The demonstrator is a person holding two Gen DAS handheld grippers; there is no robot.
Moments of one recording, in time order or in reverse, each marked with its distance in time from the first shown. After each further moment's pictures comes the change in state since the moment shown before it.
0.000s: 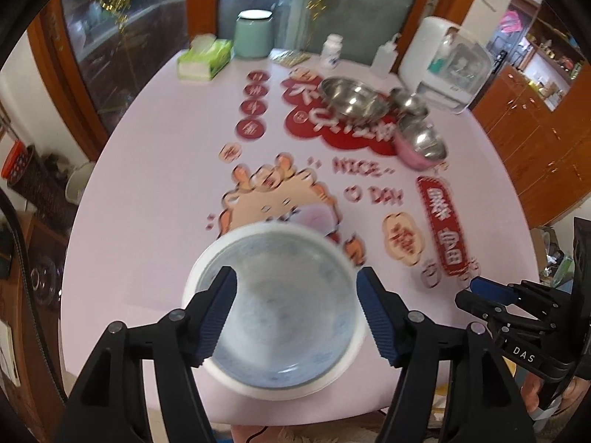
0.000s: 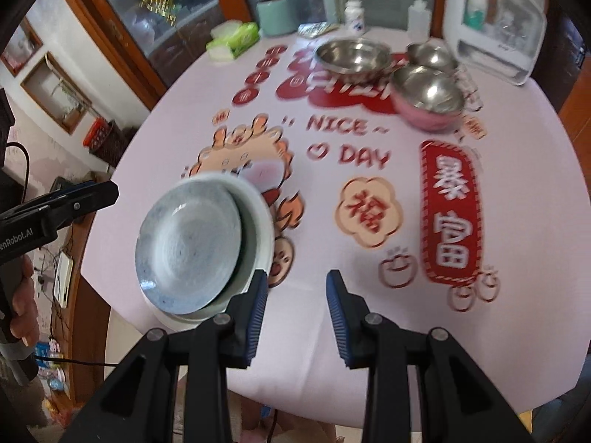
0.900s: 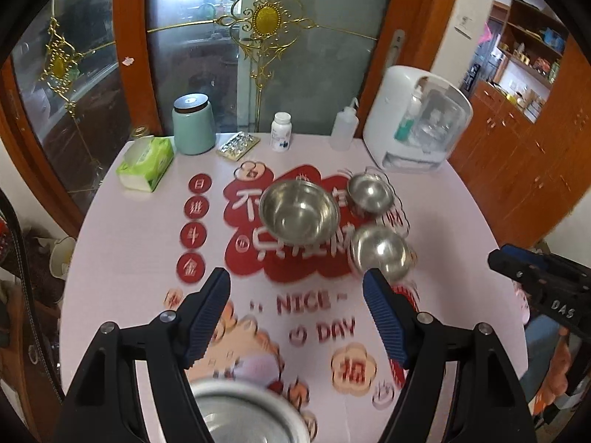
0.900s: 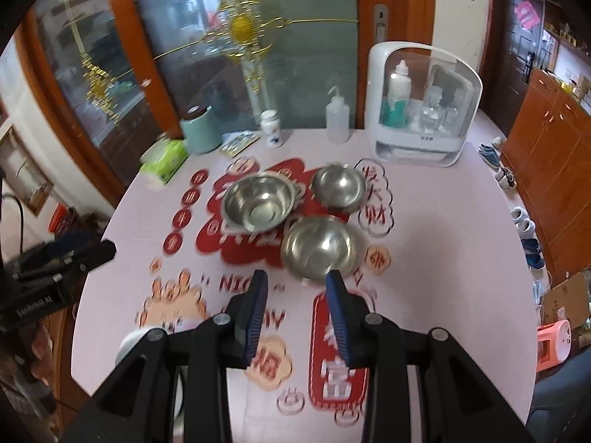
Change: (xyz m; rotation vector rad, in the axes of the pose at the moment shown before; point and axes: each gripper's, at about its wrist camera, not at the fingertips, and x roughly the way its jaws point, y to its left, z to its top) left arm 0.029 -0.094 0.191 0.091 -0.140 -0.040; right arm -0.067 -0.106 0.185 0.124 -0.204 -0.153
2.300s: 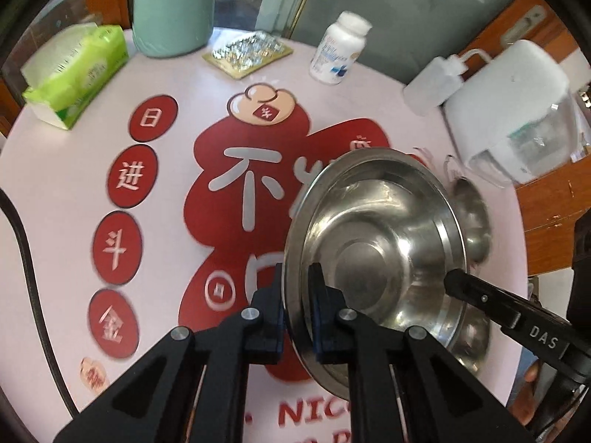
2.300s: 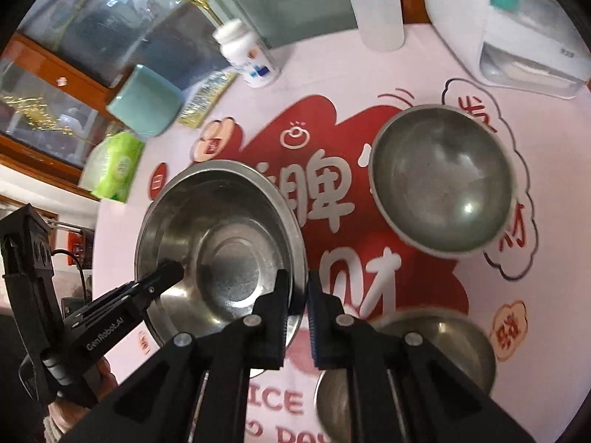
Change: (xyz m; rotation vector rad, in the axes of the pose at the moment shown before) left arm 0.266 0.069 0.050 -0.219 0.291 -0.064; right arm 0.265 -0.002 0.075 0.183 0.309 0.190
